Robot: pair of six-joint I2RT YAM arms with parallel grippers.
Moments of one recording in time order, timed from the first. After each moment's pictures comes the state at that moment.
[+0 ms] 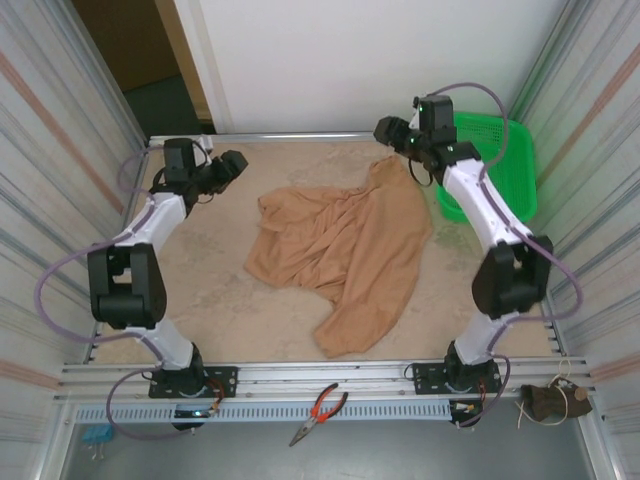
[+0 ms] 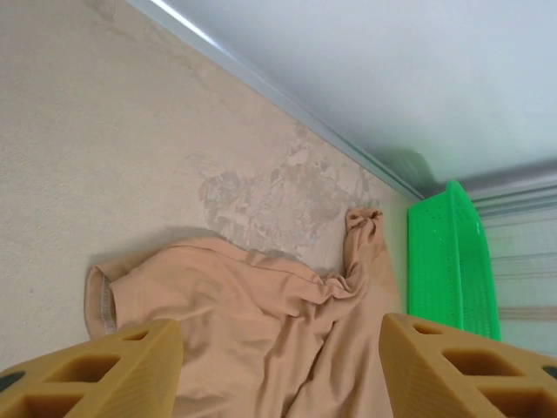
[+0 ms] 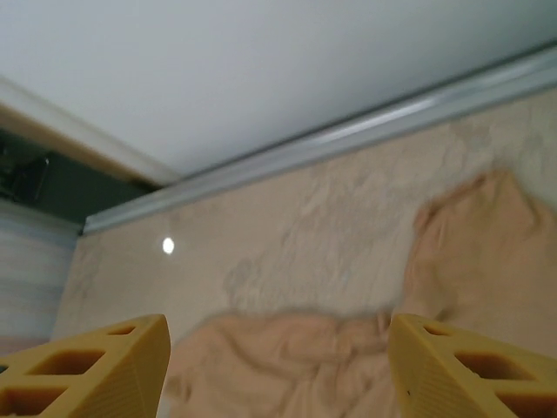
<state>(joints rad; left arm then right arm) -0.03 1.64 1.22 -0.12 0.52 -0.68 0.25 1.67 1.58 -0.43 -0.16 0.60</state>
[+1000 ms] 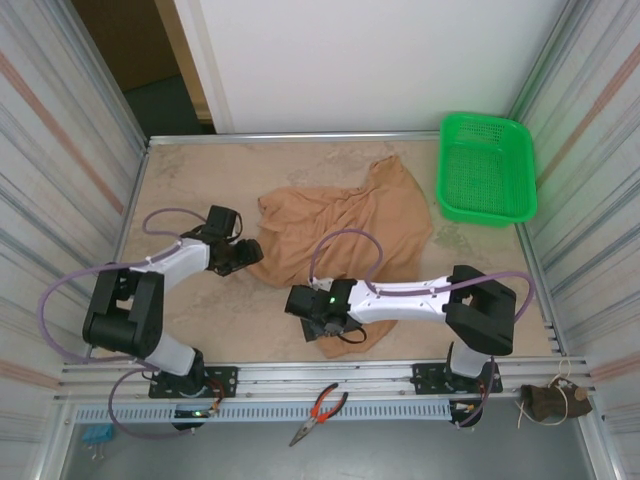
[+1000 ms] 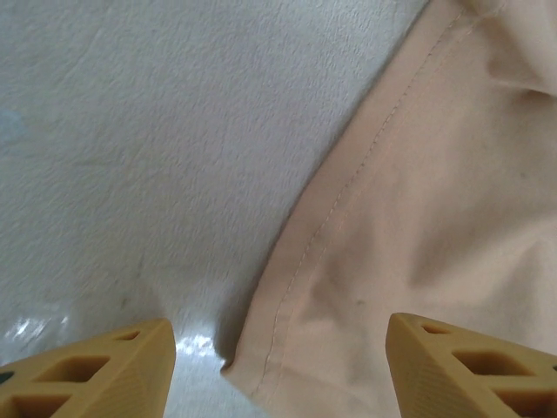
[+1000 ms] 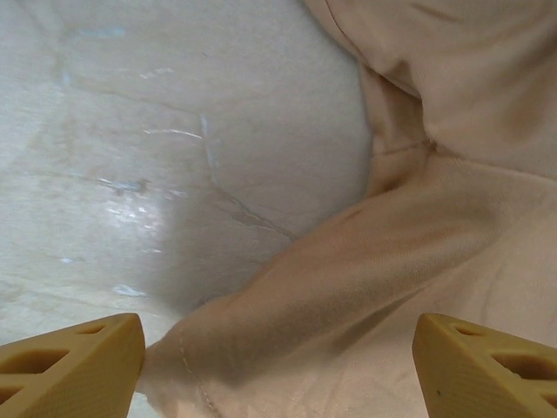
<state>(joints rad) -0.26 1.52 0.77 -0.39 0.12 -0.57 1.28 1.69 1.07 -0.78 0.19 0.99</state>
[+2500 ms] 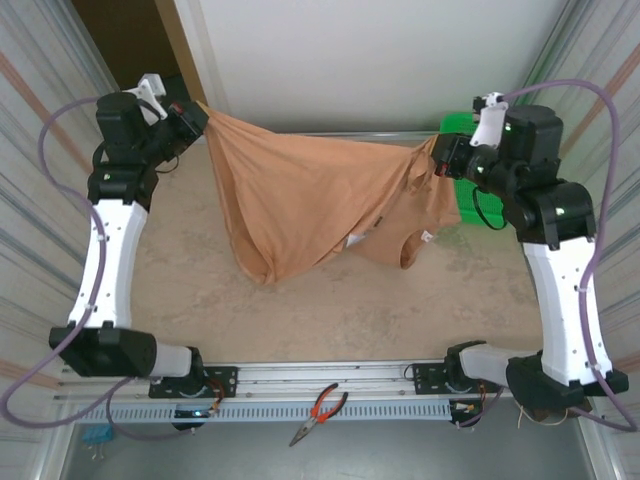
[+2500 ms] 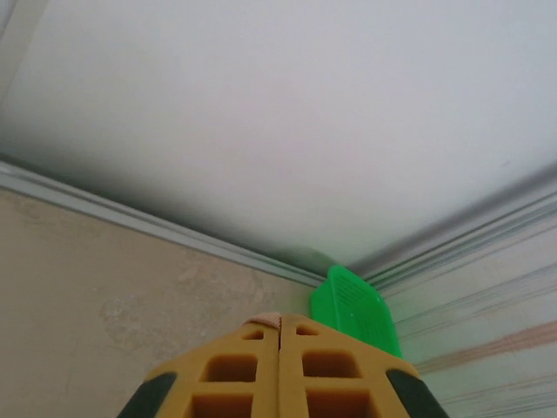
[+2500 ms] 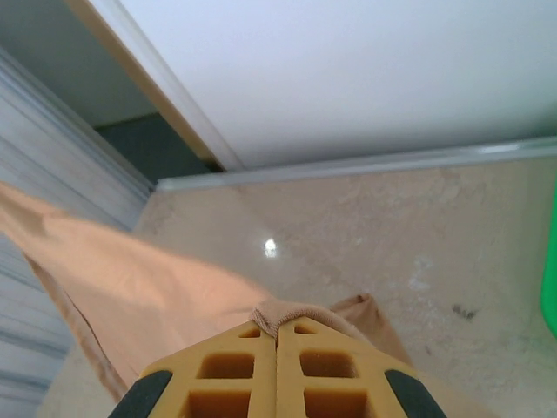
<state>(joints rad) -0.02 1.40 1.61 -0.44 0.44 -0.72 0.25 1.23 1.79 -0.98 -0.20 0.38</state>
